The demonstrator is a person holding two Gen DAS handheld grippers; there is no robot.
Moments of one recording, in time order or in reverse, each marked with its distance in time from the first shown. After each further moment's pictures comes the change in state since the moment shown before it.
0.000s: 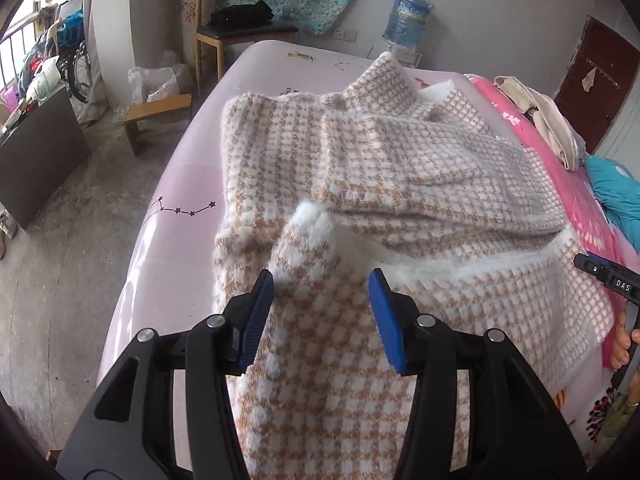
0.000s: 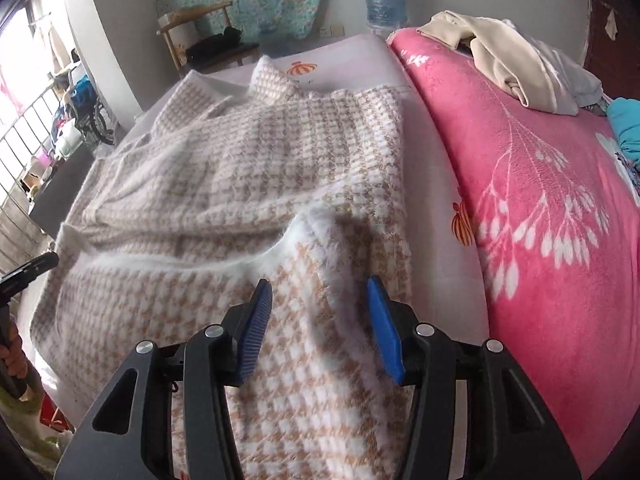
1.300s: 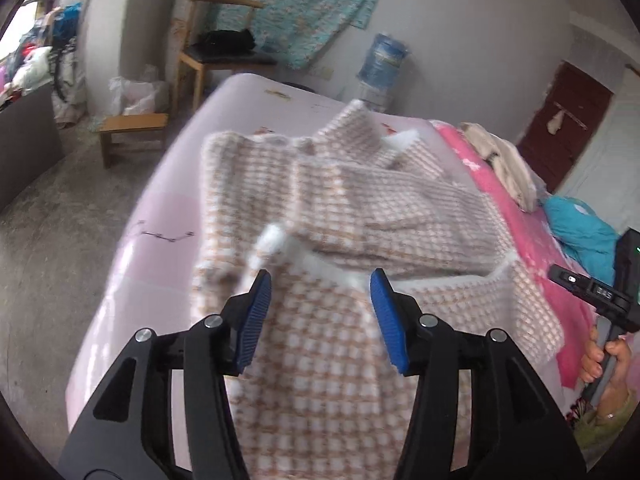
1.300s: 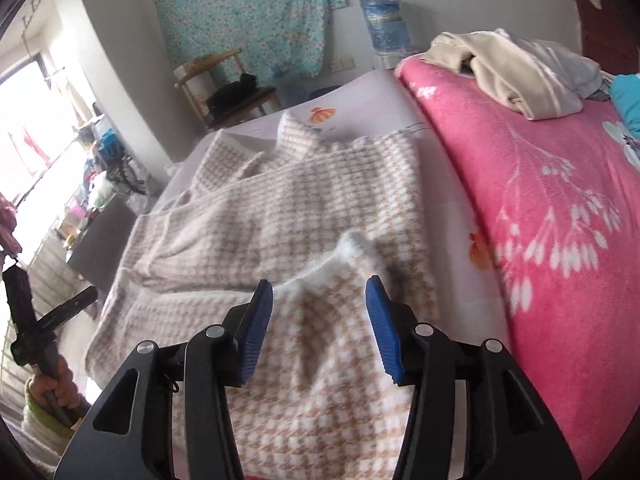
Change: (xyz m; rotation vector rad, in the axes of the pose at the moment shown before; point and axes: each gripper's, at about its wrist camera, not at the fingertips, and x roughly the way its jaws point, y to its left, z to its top) left arm -0.030 0.001 0.000 -0.033 -0.121 -0.227; right arm -0.041 0.021 0.006 0.062 -0.128 0.239
